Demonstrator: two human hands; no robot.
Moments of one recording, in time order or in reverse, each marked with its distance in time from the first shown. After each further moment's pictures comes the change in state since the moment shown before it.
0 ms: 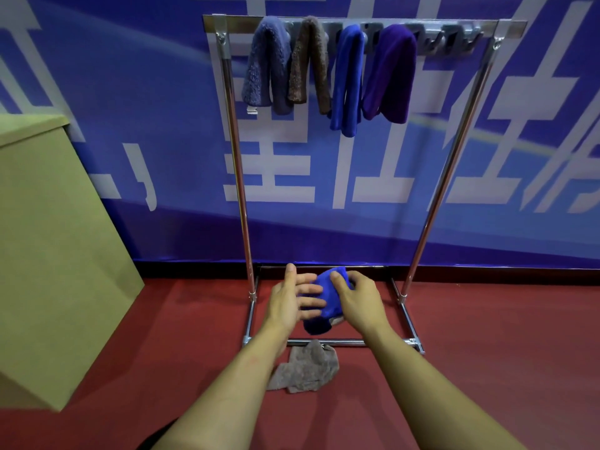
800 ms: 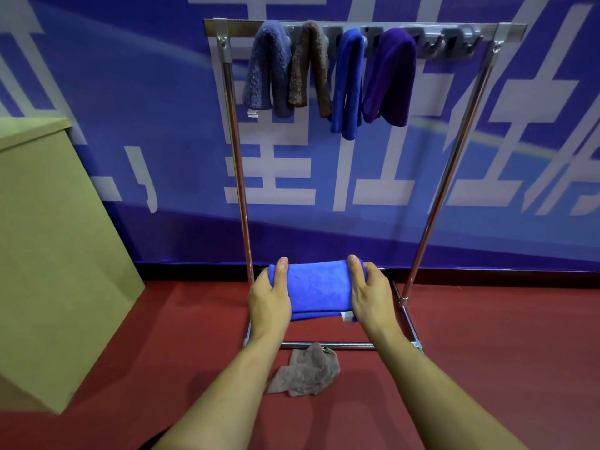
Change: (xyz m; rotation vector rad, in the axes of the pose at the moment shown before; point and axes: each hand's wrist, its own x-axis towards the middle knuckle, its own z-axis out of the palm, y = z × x) left_hand -0.009 0.010 -0.013 0.302 0.424 0.411; right_hand -0.007 -0.023 -0.018 0.133 0.154 -0.087
